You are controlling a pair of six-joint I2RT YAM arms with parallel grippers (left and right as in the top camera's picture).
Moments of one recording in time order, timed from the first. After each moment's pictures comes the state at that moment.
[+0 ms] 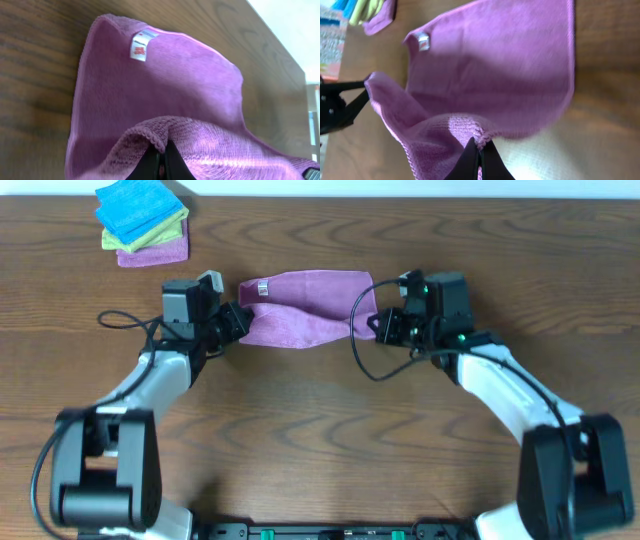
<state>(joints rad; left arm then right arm) -0.05 1.72 0.88 0.07 0.48 -0.57 0.23 1.71 1.00 -0.12 -0.48 0.48</state>
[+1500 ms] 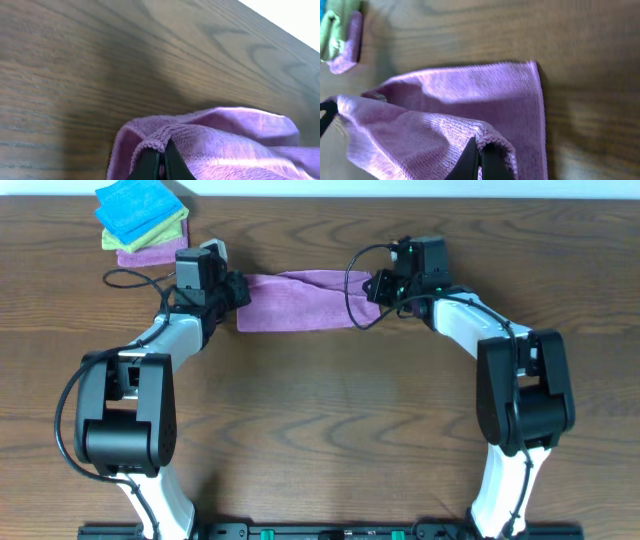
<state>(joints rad) -0.06 1.96 1.12 0.12 0.28 -0.42 0.20 2.12 1.36 -0.06 -0.45 0.49</state>
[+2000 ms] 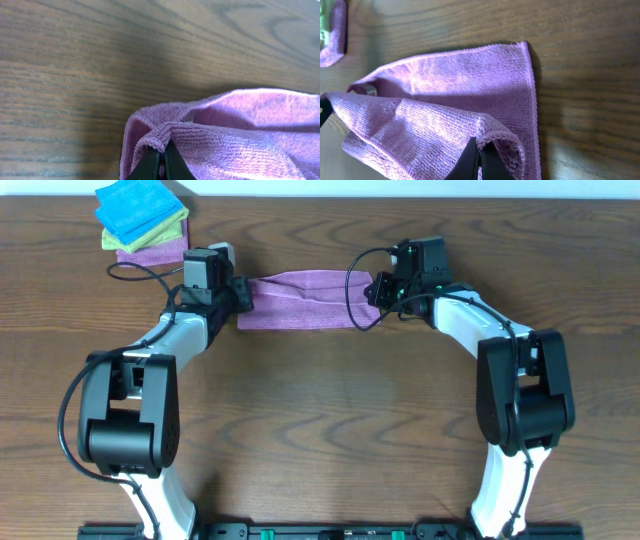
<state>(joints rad) -0.09 1.96 1.13 0.04 0.21 -0.29 0.20 2.12 1.37 -0.16 -0.44 0.47</state>
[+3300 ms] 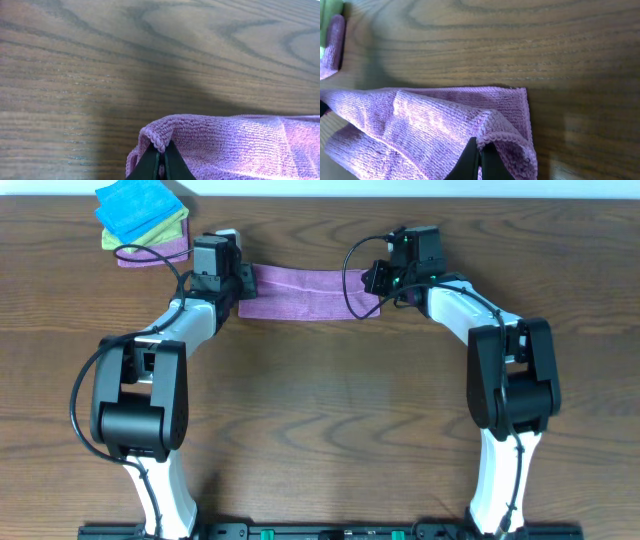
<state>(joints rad) -0.11 2.06 1.26 0.03 0.13 -0.24 0.20 2.22 1.49 -0.12 -0.42 0.45</state>
